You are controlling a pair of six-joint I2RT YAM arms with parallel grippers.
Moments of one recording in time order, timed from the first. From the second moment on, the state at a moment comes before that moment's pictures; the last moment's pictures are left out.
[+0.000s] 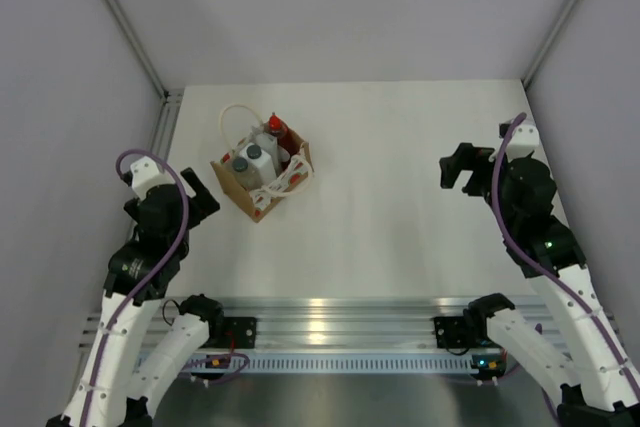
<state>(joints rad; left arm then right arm) -0.27 0.62 0.95 -0.85 -0.53 -0.55 0.31 0.70 0.92 -0.46 0.17 0.26</state>
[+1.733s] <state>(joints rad) -0.30 1.25 1.36 -0.76 -0.22 -0.60 0.67 2.06 1.56 0.01 -0.18 0.54</state>
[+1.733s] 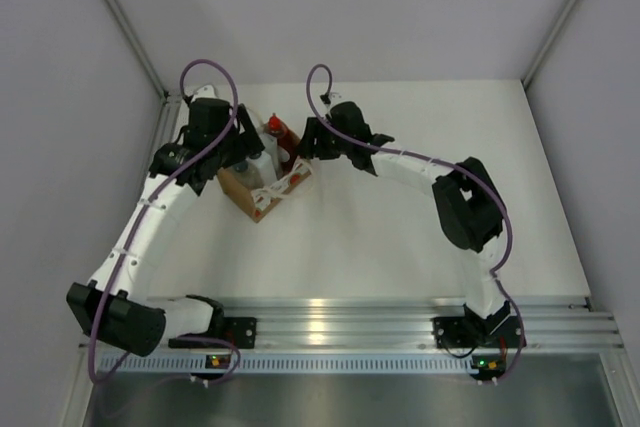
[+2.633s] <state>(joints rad) -0.41 1.39 1.35 -0.84 -0.58 -0.74 0.66 2.06 1.52 0.05 -0.20 0.55</state>
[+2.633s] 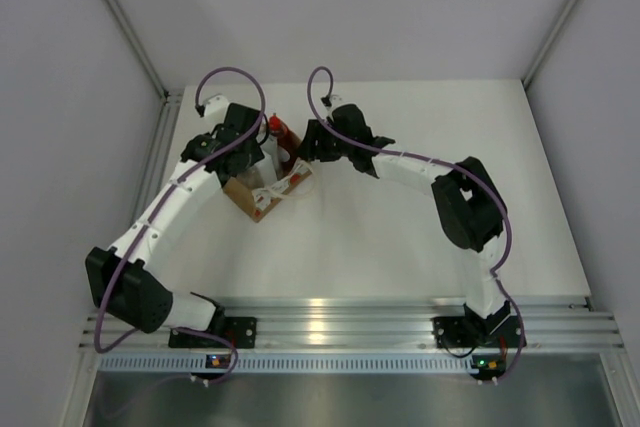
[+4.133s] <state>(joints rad) -0.40 1.50 1.31 -0.82 -0.67 -0.86 0.66 2.05 1.50 0.07 -0.21 0.54</state>
